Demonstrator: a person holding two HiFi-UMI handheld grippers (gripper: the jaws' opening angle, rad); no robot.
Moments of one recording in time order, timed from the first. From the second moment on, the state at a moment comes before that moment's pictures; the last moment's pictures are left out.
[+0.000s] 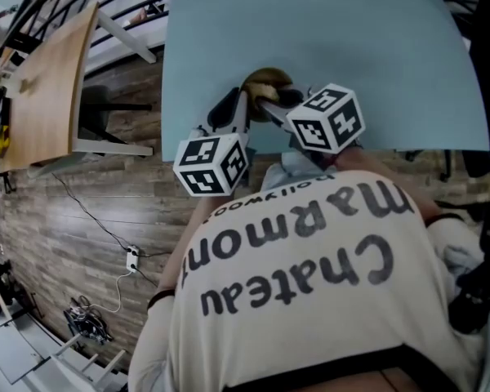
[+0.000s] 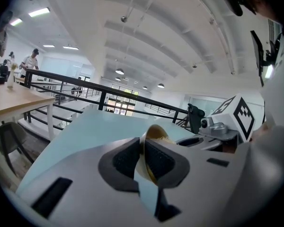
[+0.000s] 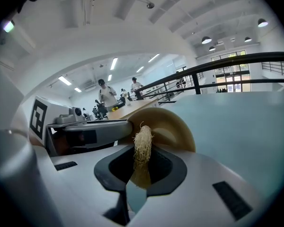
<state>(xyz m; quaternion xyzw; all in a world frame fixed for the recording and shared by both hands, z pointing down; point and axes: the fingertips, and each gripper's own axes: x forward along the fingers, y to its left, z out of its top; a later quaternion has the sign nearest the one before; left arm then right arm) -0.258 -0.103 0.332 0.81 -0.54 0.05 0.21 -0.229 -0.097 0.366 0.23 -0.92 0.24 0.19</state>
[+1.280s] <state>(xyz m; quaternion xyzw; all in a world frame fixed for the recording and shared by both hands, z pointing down) -0.234 -0.109 0.365 0.81 -0.54 0.09 0.22 -0.202 -0.095 0.401 0.30 -0.89 0.29 0.19</state>
